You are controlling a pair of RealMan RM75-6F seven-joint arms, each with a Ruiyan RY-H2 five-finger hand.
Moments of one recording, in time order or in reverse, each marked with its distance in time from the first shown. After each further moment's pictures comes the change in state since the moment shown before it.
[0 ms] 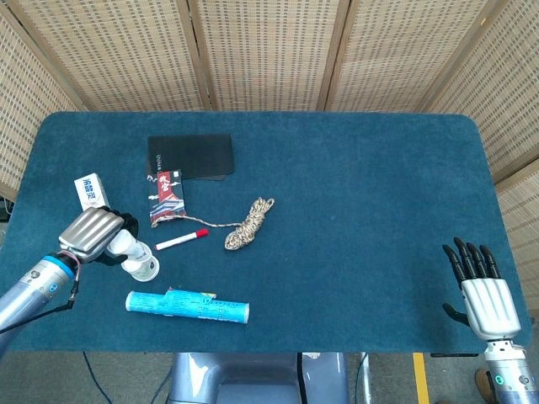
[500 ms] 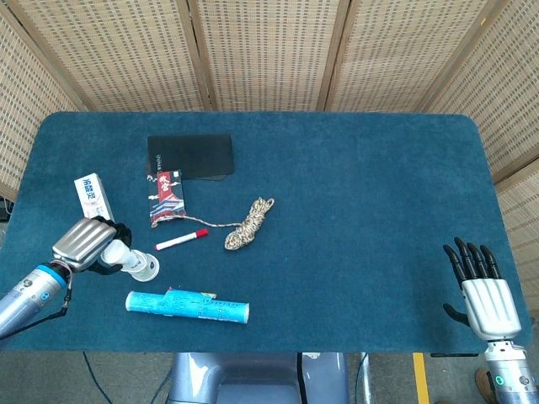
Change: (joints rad) left arm 0.050 -0.067 0.036 0.124 0.141 0.036 -0.125; right arm -0.002 0.001 0.001 -0.001 0.002 0.001 0.000
